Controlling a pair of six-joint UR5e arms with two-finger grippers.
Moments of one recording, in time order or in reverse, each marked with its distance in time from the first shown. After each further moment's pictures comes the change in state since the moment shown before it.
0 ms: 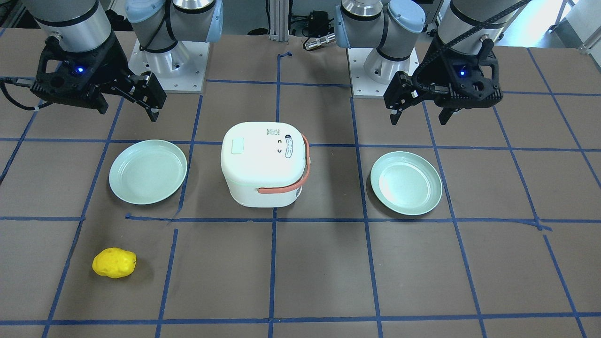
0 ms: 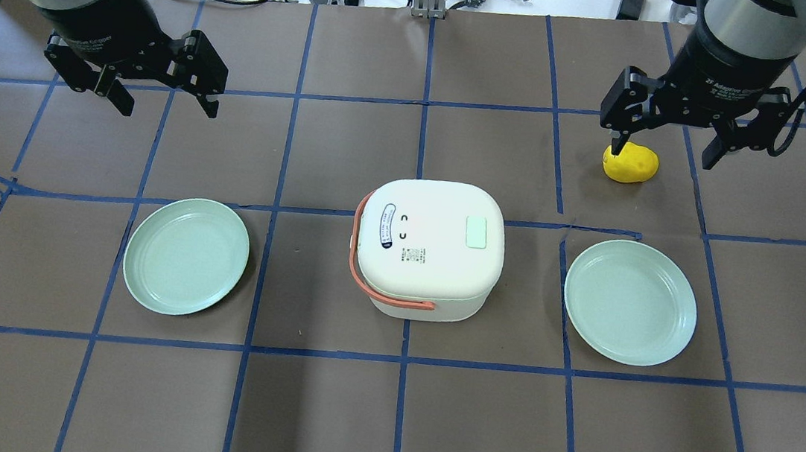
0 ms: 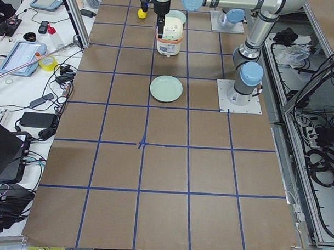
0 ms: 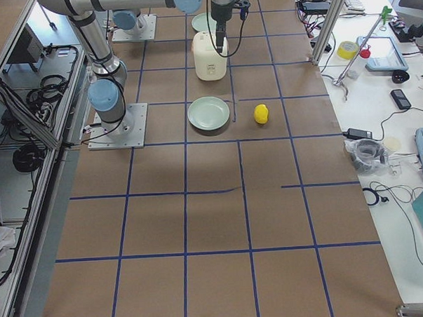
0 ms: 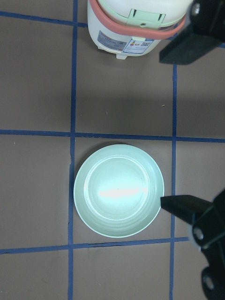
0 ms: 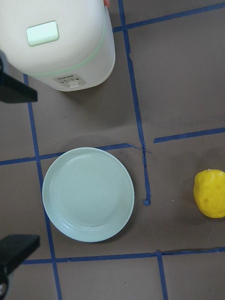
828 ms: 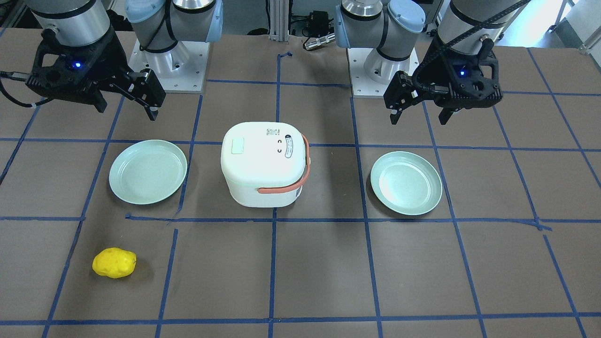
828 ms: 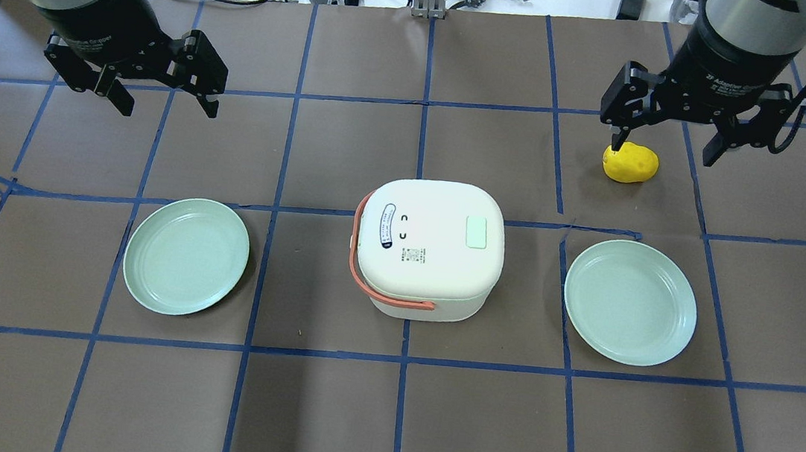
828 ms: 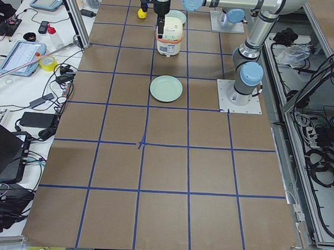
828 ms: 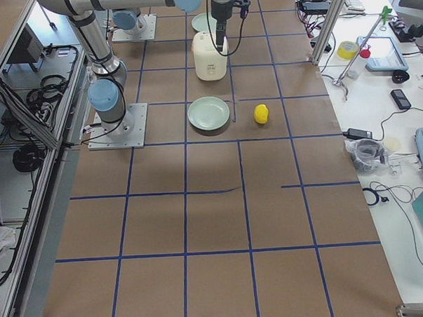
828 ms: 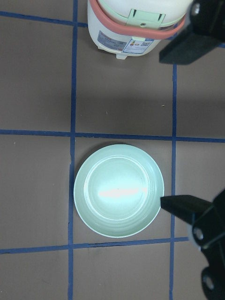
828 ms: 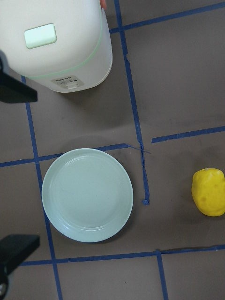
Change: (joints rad) left arm 0.000 0.000 0.000 0.000 0.000 0.000; right arm 0.005 0.004 0.001 -0.003 0.003 0.020
